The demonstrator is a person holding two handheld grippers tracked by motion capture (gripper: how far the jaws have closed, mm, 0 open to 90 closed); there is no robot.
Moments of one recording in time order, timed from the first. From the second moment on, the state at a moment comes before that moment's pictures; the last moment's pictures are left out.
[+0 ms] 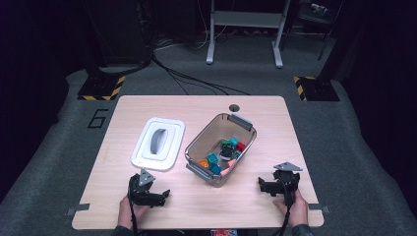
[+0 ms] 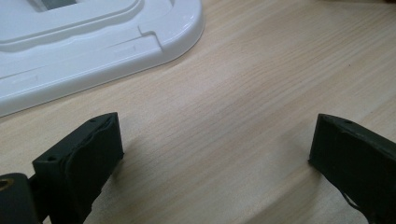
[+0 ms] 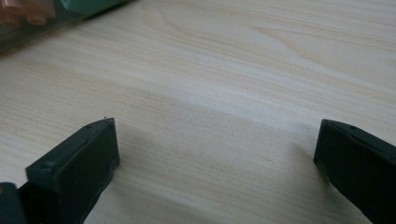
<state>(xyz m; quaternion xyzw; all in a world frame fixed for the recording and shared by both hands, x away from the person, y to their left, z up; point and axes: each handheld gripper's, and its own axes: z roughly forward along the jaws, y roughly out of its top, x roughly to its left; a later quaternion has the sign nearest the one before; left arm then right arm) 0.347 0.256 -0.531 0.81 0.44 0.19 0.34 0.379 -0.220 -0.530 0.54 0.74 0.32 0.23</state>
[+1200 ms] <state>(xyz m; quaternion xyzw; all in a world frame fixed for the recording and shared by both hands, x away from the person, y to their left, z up) 0.402 0.294 -0.489 0.75 0.52 0.20 0.35 0.384 -0.224 -0.530 0.50 0.77 0.33 0.21</state>
